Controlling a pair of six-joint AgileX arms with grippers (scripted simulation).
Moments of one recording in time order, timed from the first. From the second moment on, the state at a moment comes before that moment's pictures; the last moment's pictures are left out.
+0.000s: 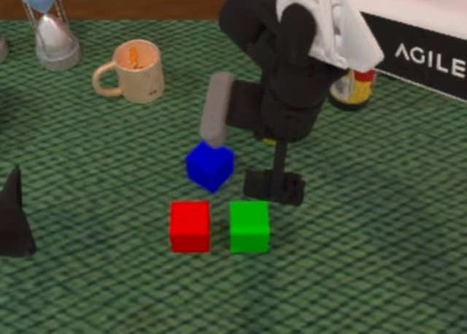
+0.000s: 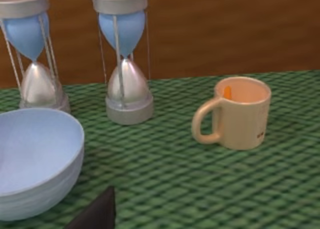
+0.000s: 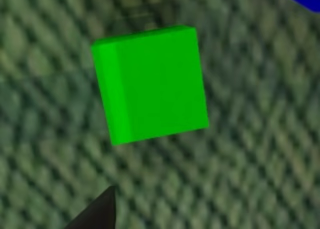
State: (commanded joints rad) left arm -0.07 0.20 0.21 -0.19 0.02 0.03; right arm 0.69 2.08 1.78 -1.11 -0.01 -0.71
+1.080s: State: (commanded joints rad) left arm -0.48 2.09 1.79 -1.28 0.08 0.13; right arm 0.14 0.42 0.38 -0.24 -0.03 -0.16
